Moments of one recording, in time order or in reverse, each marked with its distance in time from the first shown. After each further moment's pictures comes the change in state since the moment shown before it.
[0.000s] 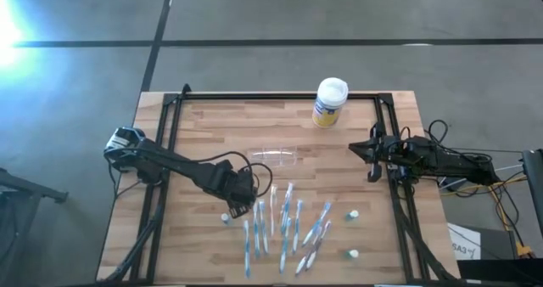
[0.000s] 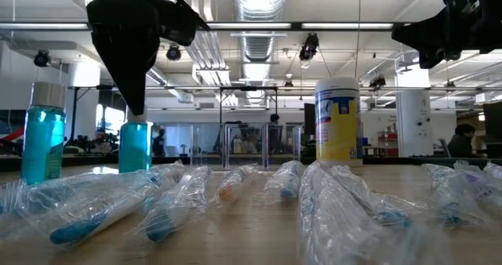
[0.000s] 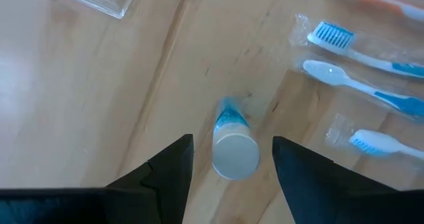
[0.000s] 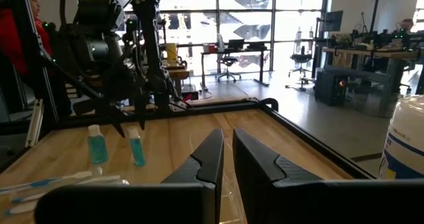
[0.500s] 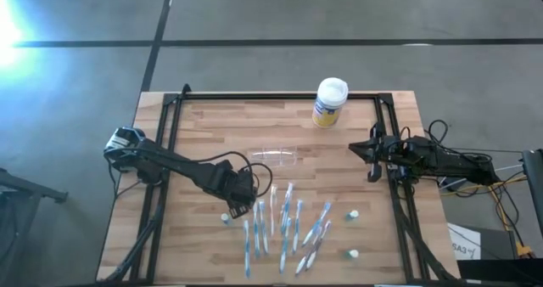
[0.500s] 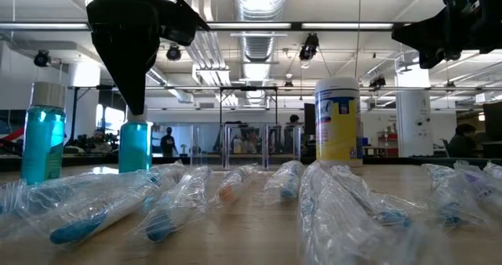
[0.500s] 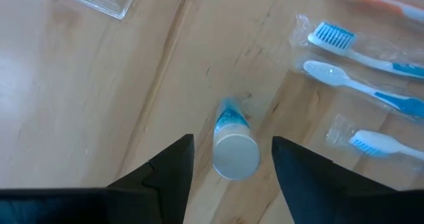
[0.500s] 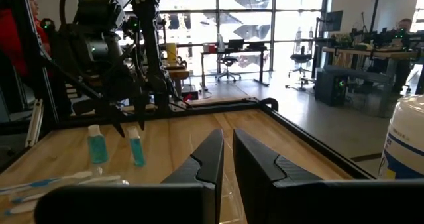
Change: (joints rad) left arm 0.000 0.000 0.000 0.000 -0.002 0.000; right arm -0.001 0.000 0.000 0.000 0.000 0.000
